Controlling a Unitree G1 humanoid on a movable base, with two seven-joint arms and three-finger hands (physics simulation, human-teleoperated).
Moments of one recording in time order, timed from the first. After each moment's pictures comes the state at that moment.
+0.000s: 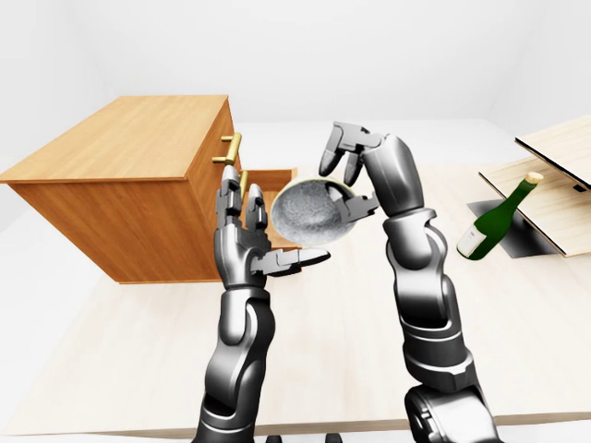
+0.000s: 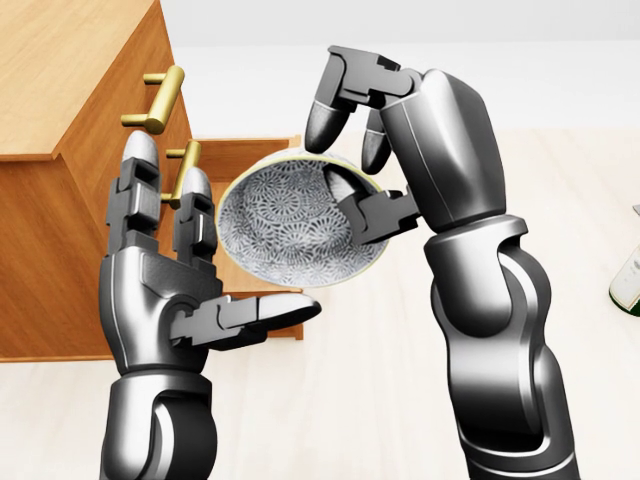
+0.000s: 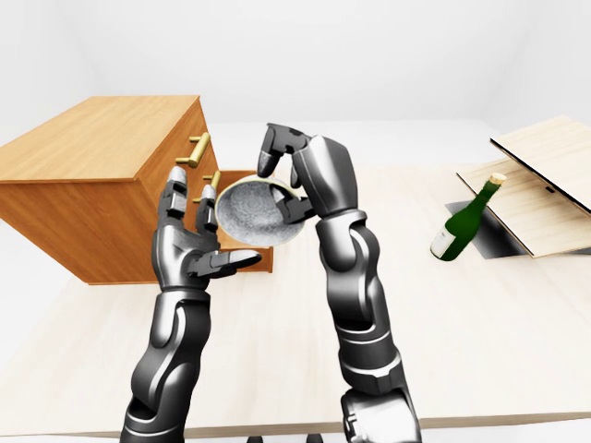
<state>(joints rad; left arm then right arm) -0.13 -0.15 -0.21 -0.40 -0.31 0.09 0.30 -0.57 -0.02 0.05 -0.27 -0.74 0.09 0.15</state>
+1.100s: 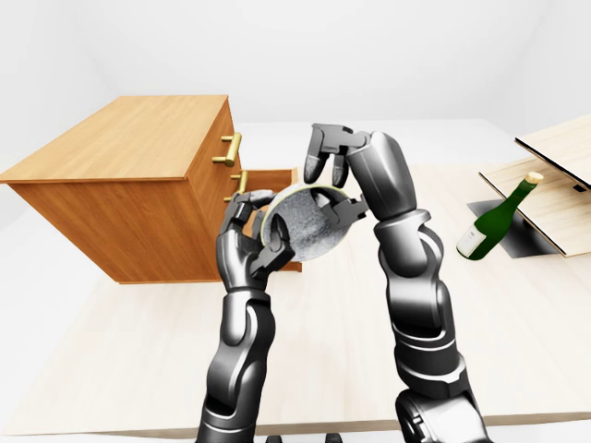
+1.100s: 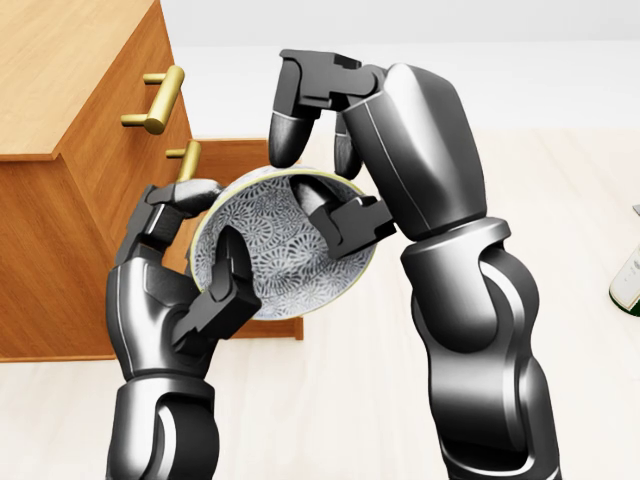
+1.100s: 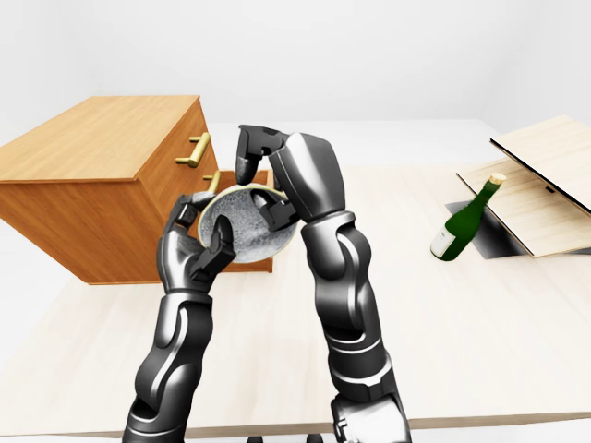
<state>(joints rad) -0.11 -0.15 -0.20 -0.37 -0.36 0.09 0.33 -0.57 0.03 0.09 -0.34 -0.80 0.09 0.21</state>
